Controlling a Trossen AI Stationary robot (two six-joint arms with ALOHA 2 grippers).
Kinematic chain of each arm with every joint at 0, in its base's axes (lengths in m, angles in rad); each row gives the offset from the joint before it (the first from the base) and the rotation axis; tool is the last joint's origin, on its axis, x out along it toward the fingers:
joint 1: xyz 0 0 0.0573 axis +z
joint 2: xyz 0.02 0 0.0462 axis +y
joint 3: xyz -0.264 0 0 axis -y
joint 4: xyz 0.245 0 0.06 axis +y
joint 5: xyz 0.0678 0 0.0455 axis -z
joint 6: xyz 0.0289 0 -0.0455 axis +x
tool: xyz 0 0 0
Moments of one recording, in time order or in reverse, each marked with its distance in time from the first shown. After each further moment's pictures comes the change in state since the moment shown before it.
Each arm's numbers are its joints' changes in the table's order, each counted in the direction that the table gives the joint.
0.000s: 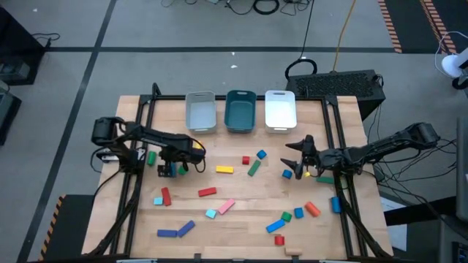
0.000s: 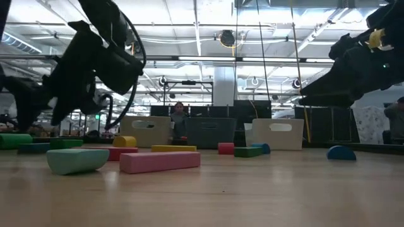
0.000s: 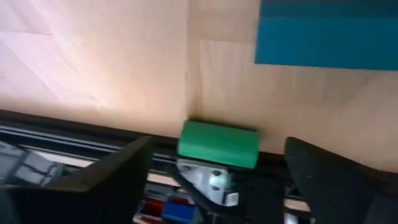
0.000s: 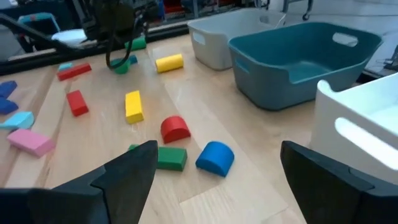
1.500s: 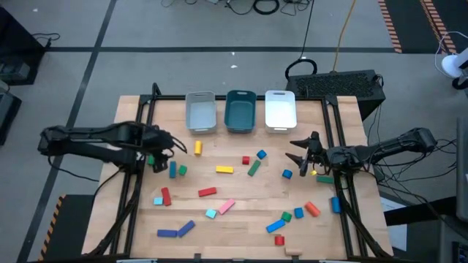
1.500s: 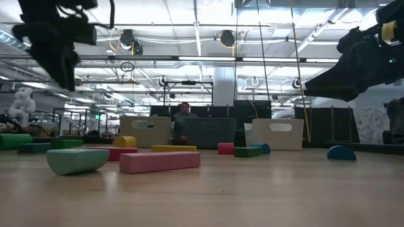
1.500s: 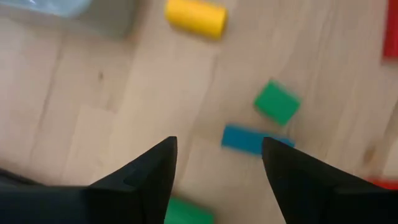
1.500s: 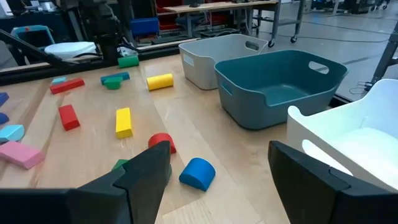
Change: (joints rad) left arm 0.008 -0.803 -0.130 -0.229 0.050 -0.164; right arm 0.000 -0.253 0.000 0.183 0.051 -0.082
